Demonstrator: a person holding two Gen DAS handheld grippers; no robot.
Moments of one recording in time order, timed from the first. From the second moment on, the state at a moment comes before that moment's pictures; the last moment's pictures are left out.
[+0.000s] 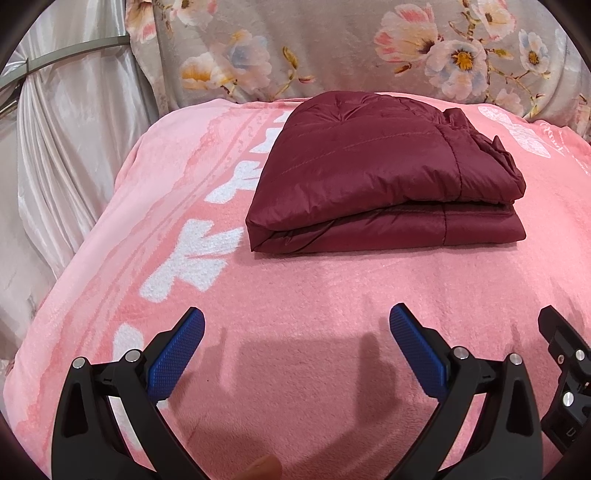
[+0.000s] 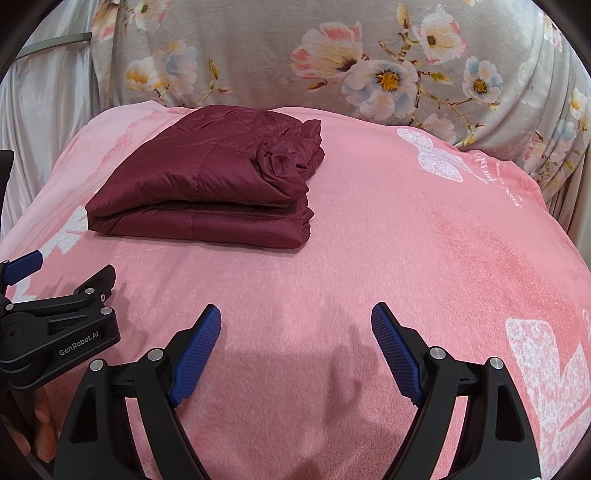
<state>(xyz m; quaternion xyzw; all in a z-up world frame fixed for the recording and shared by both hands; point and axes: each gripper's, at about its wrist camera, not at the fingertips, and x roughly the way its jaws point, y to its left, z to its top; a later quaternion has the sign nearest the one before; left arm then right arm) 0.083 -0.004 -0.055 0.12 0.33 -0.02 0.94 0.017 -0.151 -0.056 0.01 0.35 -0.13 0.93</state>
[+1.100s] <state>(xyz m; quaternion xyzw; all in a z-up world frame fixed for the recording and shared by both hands) 0.081 -0.001 -0.053 0.11 0.33 -0.02 0.94 0.017 -0.149 -0.054 0.01 0.35 -0.13 0.93</state>
